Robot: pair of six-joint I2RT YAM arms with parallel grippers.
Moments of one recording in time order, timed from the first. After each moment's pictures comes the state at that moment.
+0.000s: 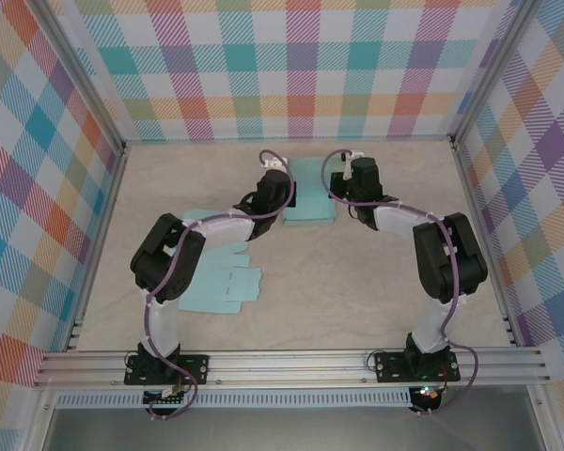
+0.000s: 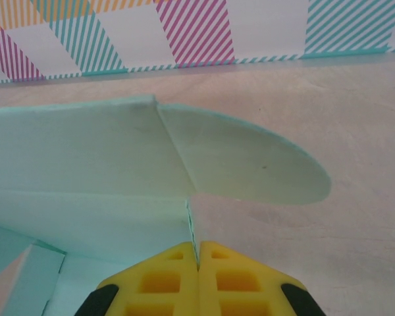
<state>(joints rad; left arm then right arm) -0.64 1.97 1.27 0.26 -0.36 -0.31 0.35 1.82 1.09 0.26 -0.03 0.26</state>
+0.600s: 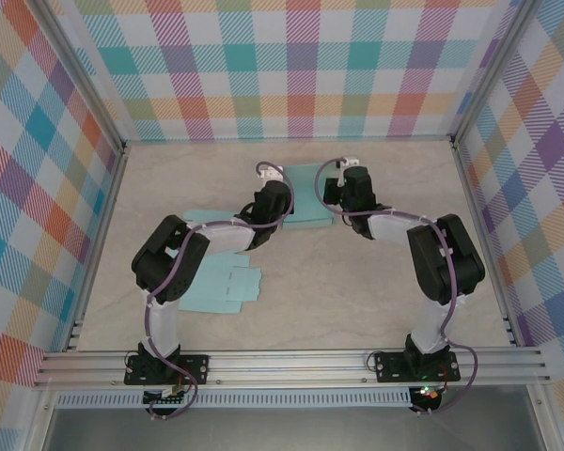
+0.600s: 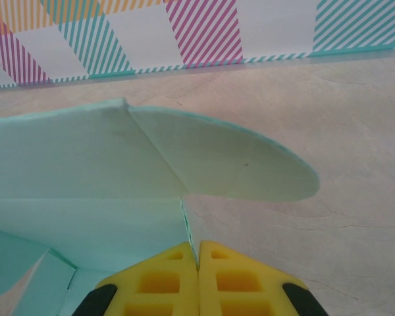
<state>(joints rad) -0.66 1.97 1.17 0.37 -0.44 -0.36 0.41 1.82 1.02 0.37 0.05 0.29</state>
